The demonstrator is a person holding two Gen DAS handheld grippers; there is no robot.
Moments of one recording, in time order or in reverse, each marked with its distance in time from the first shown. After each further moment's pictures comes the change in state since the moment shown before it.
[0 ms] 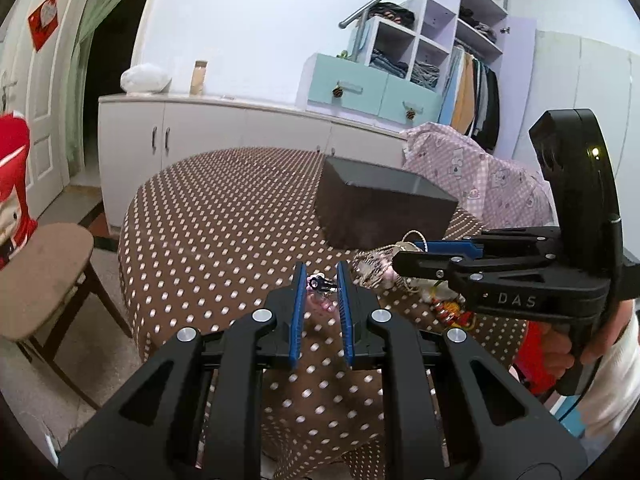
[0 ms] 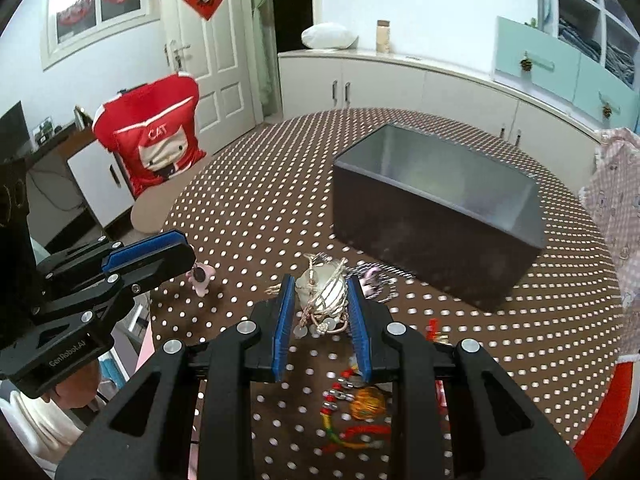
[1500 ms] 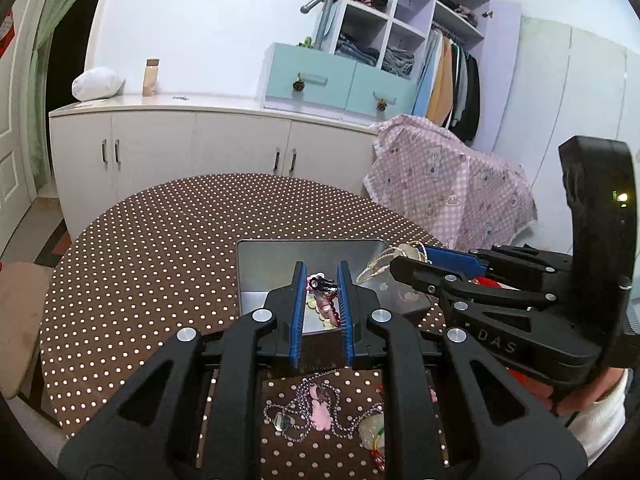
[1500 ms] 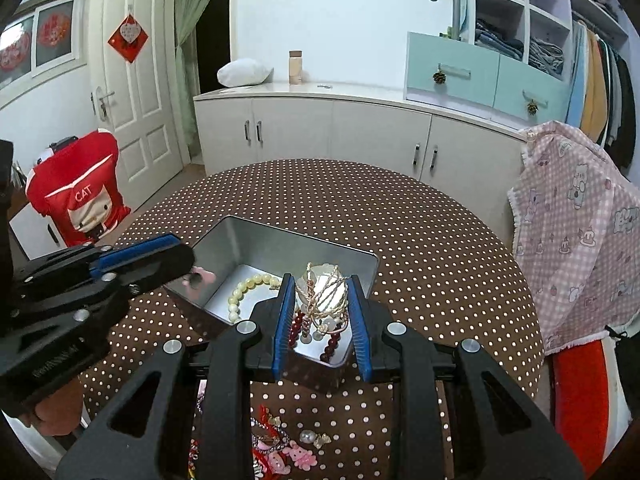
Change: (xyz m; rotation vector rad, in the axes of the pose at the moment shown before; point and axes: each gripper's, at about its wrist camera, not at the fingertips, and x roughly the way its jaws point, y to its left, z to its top) left arm 0.094 -0.050 0.091 0.034 0.080 -0.091; right arm -0.006 -0.073 0.040 0.120 -0.083 -0.226
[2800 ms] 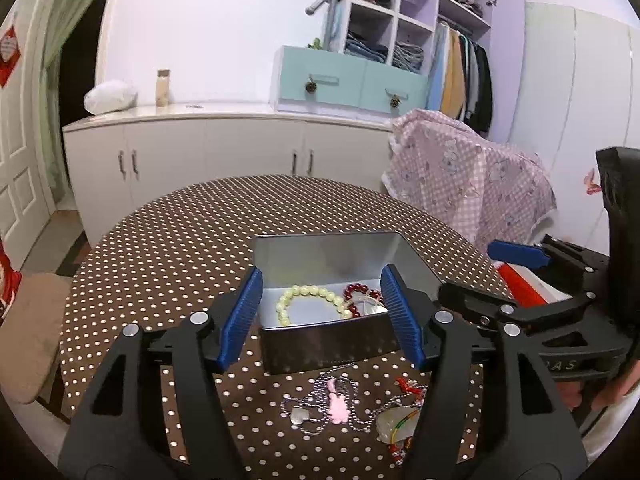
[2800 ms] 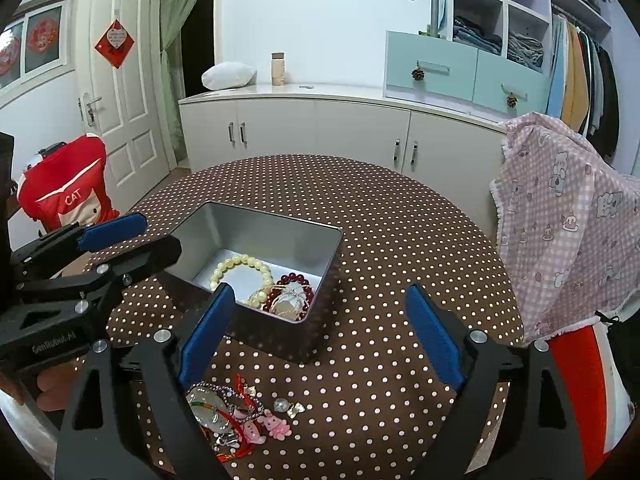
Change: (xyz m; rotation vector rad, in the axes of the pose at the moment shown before) left arm -0.009 -0.007 -0.006 0.050 -0.026 0.103; right arm -0.022 -0.022 -0.019 0.034 -0.012 -0.042
